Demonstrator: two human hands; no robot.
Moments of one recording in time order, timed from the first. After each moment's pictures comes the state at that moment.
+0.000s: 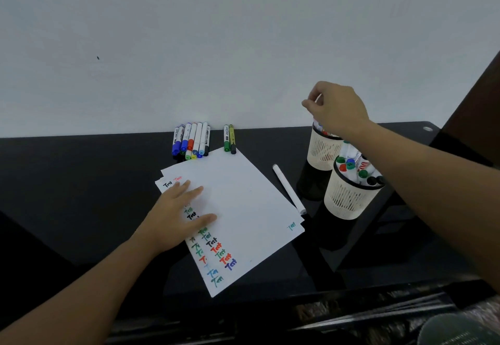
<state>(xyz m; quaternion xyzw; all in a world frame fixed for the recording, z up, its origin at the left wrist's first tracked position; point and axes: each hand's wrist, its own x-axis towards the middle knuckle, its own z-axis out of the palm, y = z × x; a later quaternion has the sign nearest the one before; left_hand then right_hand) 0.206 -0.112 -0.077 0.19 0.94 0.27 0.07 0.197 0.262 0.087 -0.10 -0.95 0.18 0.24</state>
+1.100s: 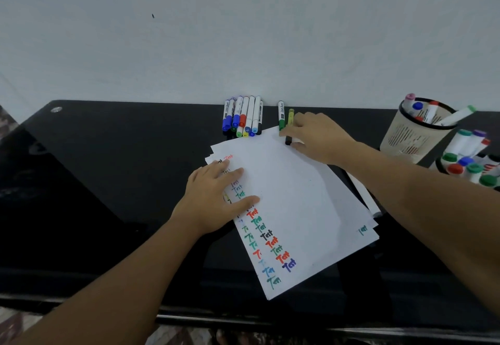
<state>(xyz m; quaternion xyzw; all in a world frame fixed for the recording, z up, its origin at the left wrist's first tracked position) 0.189 -0.138 -0.094 0.18 0.97 0.19 0.02 0.096 0.166 -0.052 0.26 -0.96 -0.09 0.10</state>
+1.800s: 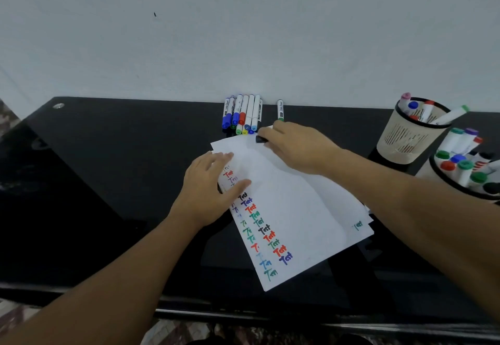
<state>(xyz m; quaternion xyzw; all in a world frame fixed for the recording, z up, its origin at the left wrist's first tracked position) 0.193 -0.135 -0.091 0.15 0.95 0.28 -0.07 0.139 0.116 -0.036 0.28 -0.96 -0.01 0.09</state>
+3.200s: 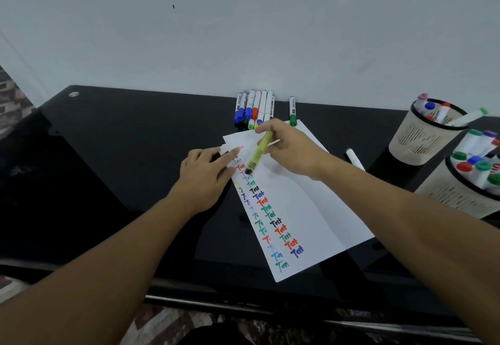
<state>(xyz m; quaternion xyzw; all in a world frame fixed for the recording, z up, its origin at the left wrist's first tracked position) 0.181 -0.167 -0.095 0.15 0.97 0.17 -0.06 0.162 0.070 -0.036 0.12 -0.89 0.44 -0.07</state>
